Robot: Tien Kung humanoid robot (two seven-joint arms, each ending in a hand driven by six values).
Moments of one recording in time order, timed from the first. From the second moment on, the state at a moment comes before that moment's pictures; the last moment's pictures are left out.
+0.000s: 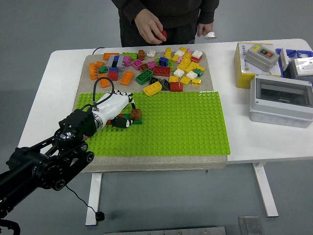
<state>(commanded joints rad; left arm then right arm) -0.69 0.15 -0.66 -0.97 2.12 0.04 0.14 0.07 -0.09 1.93 0.18 -1.81 0.07 -0.30</state>
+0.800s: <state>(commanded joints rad) -0.68 0.16 -0.67 -1.00 2.11 0.03 0.15 0.06 -0.08 1.94 0.18 -1.82 0.07 -0.30</state>
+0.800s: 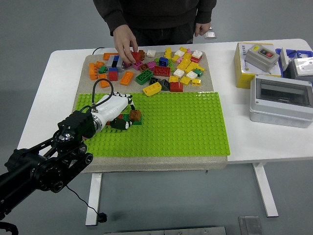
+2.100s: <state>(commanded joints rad) -0.68 0.17 -0.67 -1.01 2.11 0.01 0.16 0.06 -0.09 1.96 0.18 -1.82 0.07 -0.29</state>
